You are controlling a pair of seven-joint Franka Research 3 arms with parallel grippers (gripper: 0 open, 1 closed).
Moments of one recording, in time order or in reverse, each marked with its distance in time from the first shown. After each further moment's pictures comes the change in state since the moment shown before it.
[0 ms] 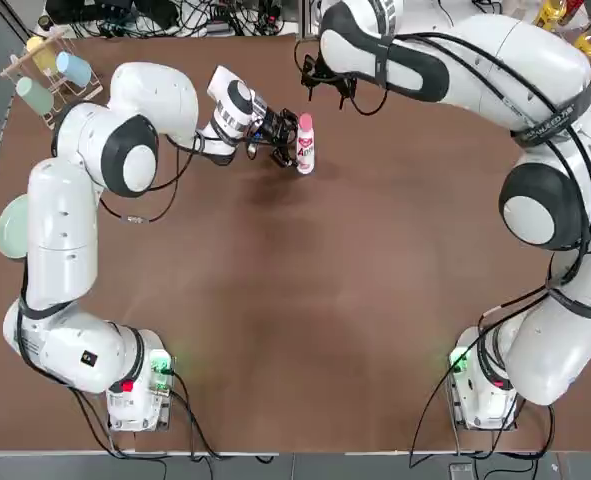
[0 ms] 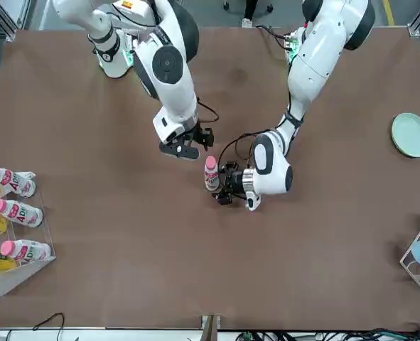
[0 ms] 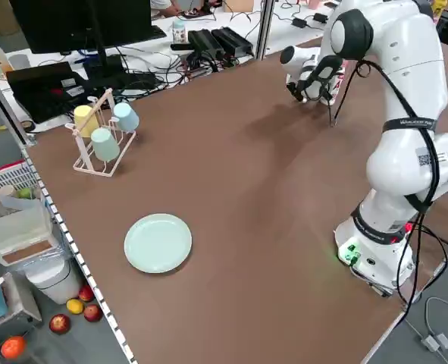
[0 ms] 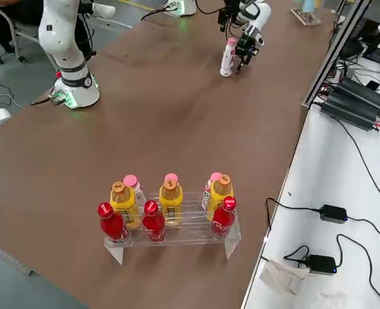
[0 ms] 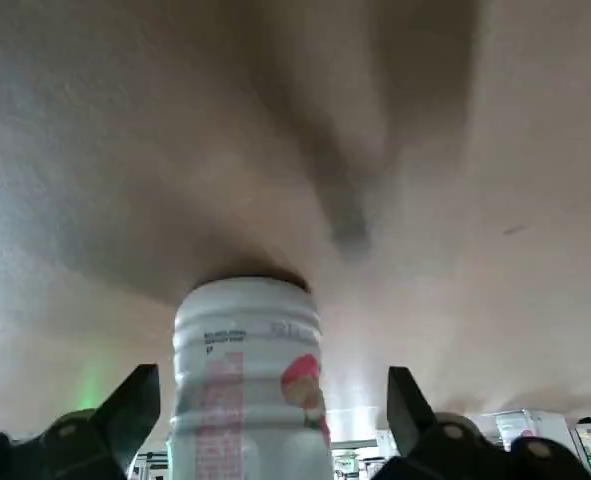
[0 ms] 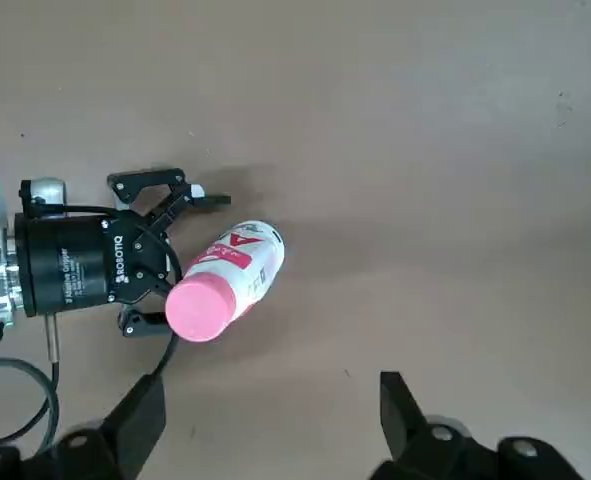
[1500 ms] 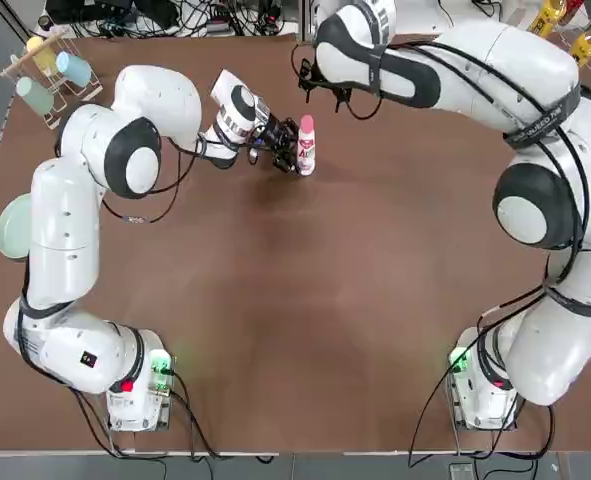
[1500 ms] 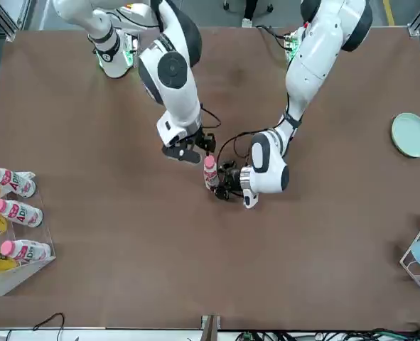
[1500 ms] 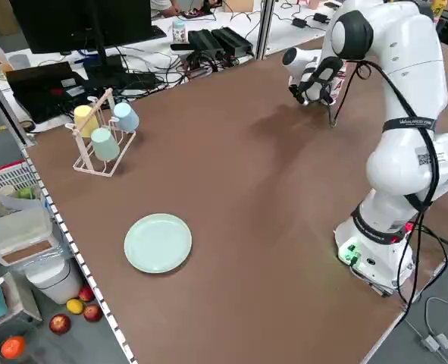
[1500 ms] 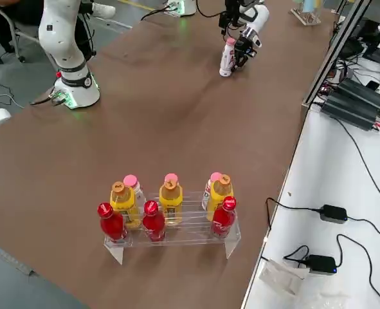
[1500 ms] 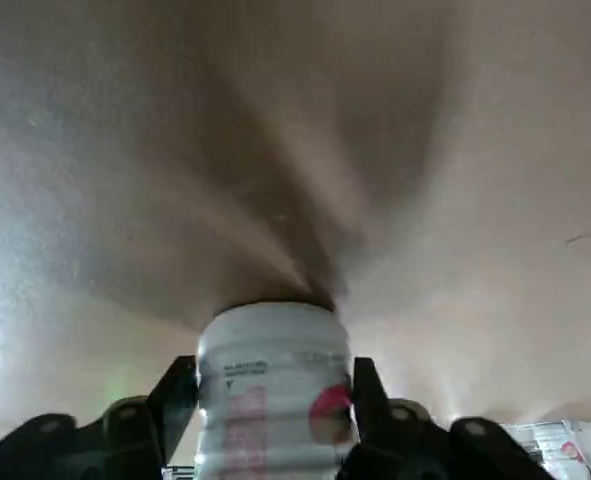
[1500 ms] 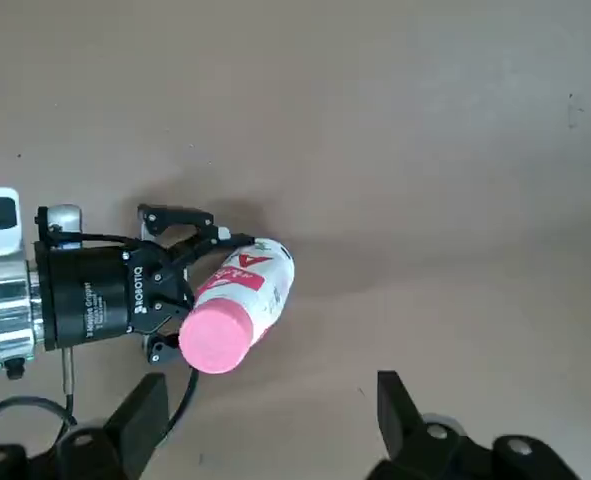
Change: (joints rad) left arm -0.015 0.010 0.000 -0.005 0.030 -0.002 0.019; right arm 0.017 0.027 -0.001 0.000 -0.031 0.043 0.053
